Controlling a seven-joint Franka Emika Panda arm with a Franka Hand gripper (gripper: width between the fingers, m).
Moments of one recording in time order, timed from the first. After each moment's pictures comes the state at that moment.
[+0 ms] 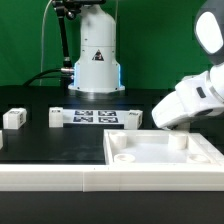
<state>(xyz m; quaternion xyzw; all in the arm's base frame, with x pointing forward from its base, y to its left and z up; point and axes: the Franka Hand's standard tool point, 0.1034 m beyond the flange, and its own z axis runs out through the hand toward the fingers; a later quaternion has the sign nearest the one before) 0.408 0.160 0.007 0.89 0.22 -0.40 0.07</state>
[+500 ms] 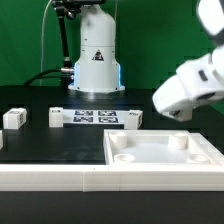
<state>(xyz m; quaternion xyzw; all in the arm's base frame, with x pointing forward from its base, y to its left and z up) 0.423 0.154 0.068 0.89 0.22 -0.40 0.05</state>
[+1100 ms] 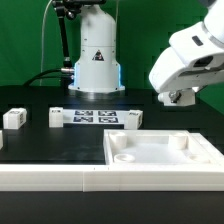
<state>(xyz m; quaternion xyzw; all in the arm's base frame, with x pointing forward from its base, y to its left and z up) 0.460 0.141 0.074 0.94 0.25 -0.24 0.01</state>
